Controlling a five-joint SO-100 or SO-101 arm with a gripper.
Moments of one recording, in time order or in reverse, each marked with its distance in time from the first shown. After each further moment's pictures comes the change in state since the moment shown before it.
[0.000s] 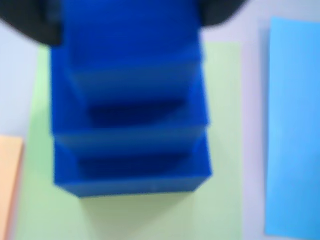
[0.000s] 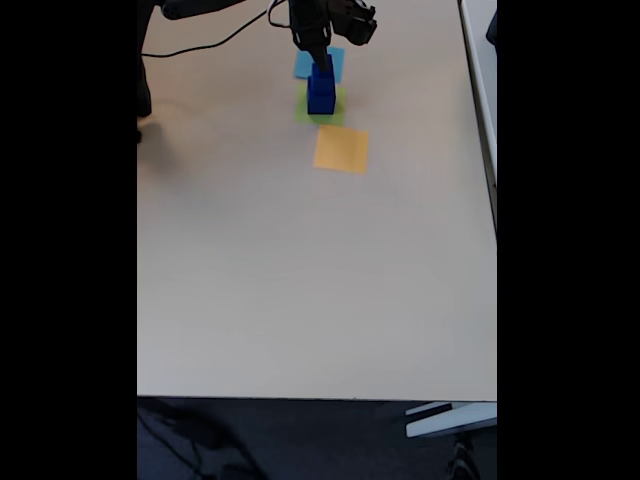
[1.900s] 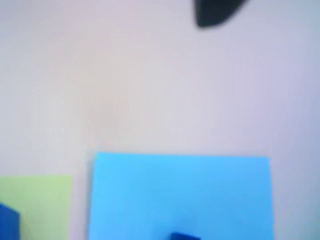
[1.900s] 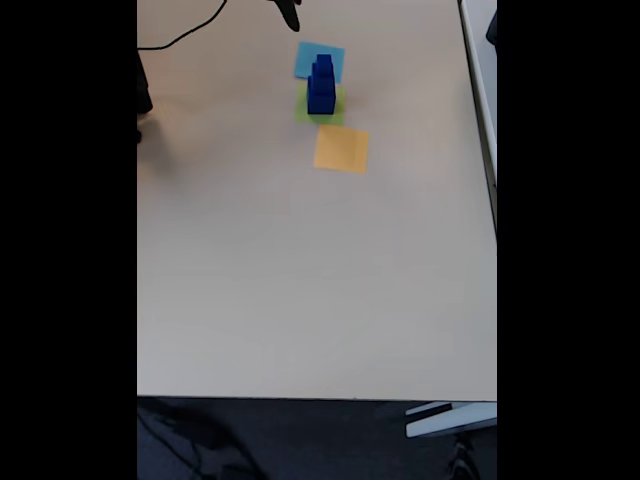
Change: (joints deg) arm -13.1 7.6 -2.3 9.1 20.9
